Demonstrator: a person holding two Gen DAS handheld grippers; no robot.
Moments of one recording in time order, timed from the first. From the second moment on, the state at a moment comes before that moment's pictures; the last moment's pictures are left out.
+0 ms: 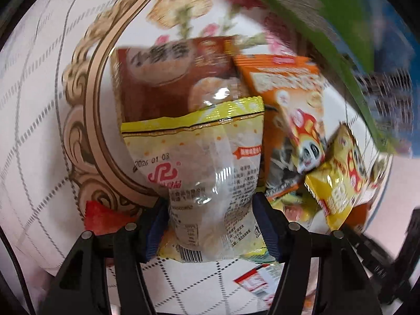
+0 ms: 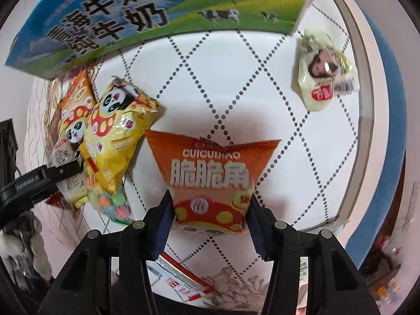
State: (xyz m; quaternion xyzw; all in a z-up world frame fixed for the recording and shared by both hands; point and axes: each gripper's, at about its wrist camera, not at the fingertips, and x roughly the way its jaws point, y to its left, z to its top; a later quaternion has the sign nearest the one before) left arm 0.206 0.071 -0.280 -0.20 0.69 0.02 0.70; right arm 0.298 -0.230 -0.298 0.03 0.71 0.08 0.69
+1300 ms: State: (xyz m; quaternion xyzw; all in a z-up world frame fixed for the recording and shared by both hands) left arm 0.181 0.023 -0.249 -0.12 0.67 0.03 0.73; right arm 0.259 -0.252 -0.302 0.08 0.70 0.05 0.70
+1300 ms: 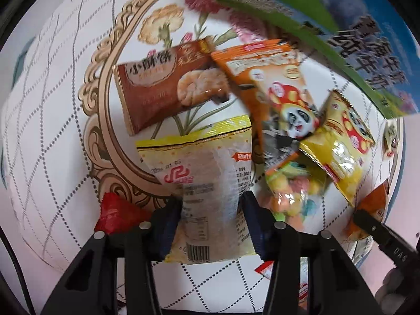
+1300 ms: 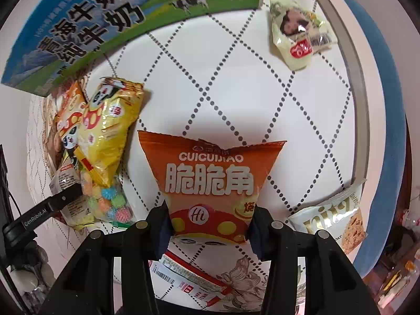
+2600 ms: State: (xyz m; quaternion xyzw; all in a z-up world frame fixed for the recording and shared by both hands) left arm 0.472 -0.021 -0.113 0.00 0.62 -0.06 0.78; right arm 0.555 -0.225 -0.190 -0.02 0.67 0.08 0.73
